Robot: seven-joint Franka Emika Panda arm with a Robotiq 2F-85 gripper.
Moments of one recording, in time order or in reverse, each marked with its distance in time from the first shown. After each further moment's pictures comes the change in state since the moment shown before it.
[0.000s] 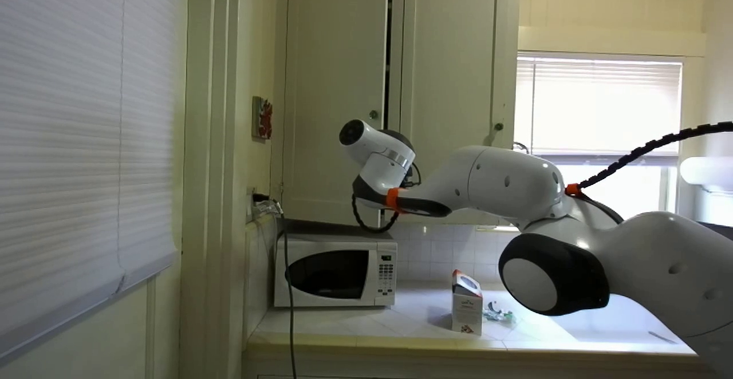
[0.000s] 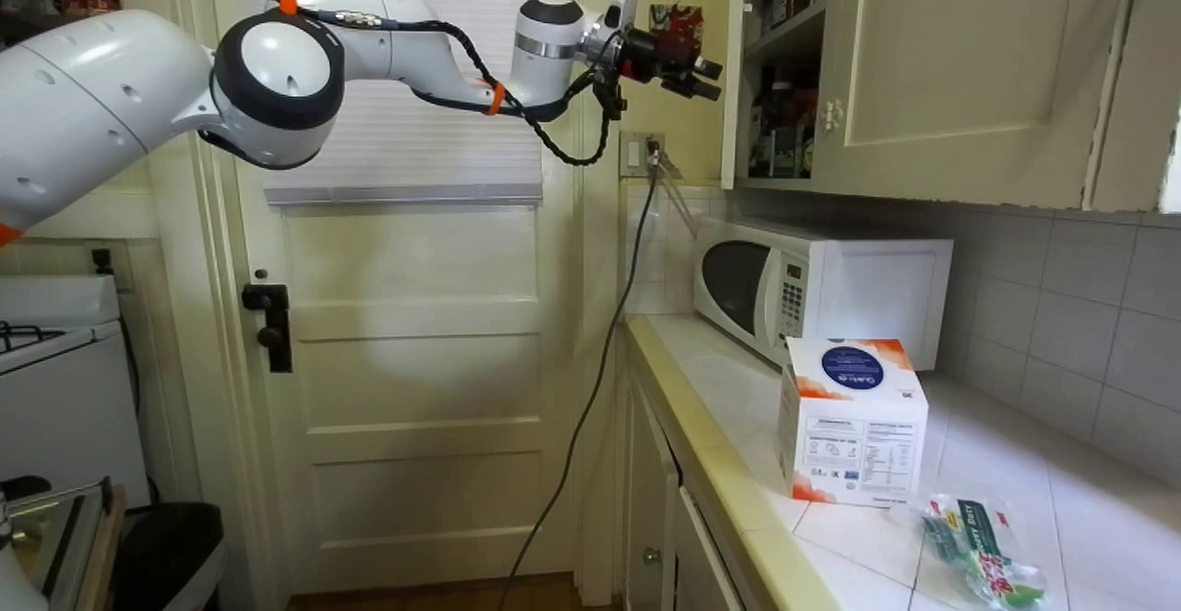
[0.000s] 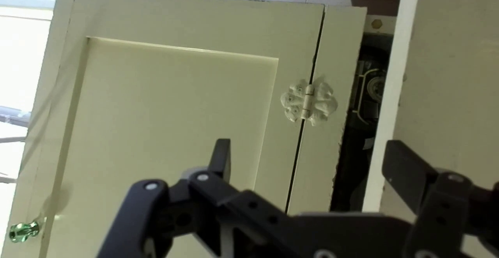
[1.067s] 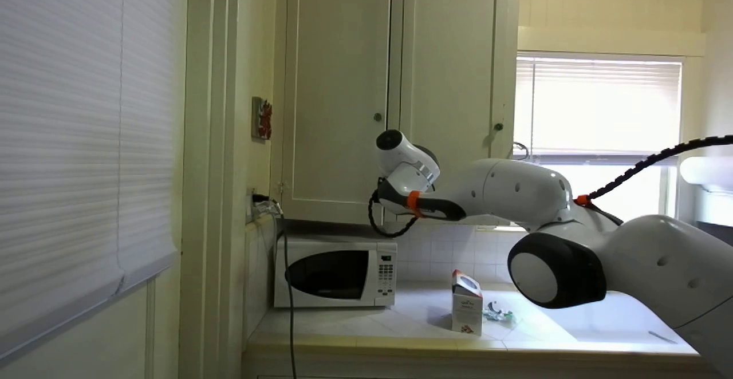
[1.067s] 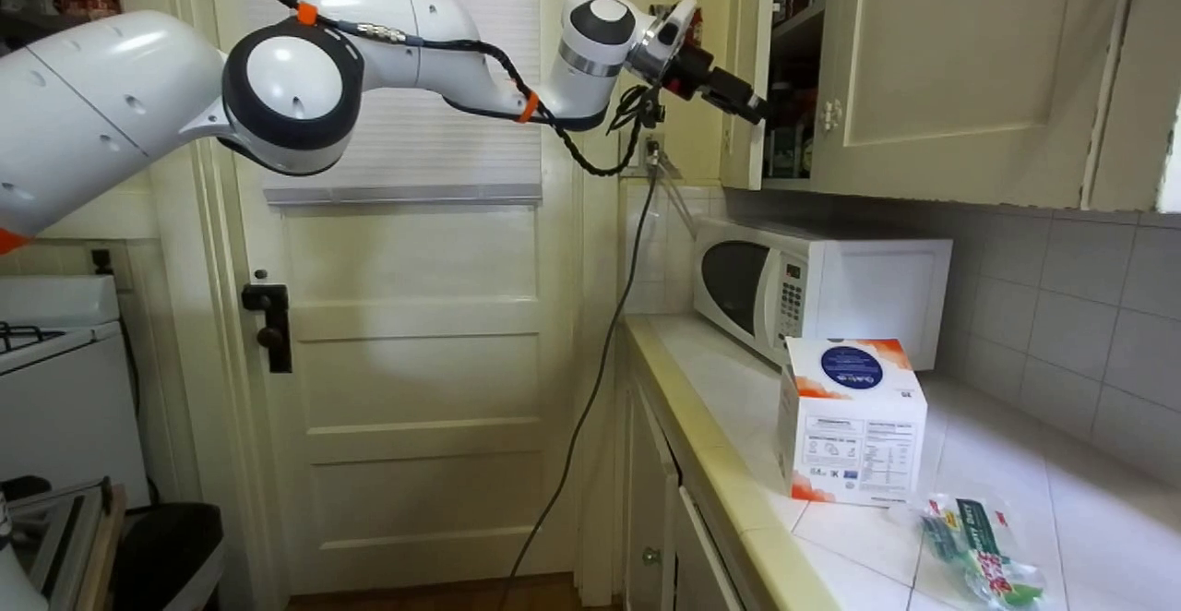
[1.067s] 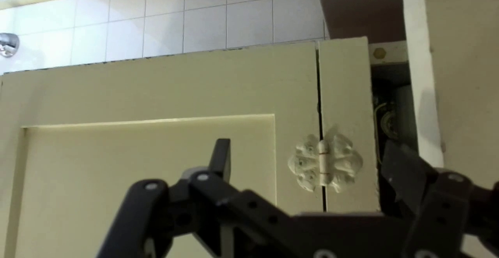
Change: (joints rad) arm -0.193 0.037 0.134 0.003 0.163 0.189 -0.004
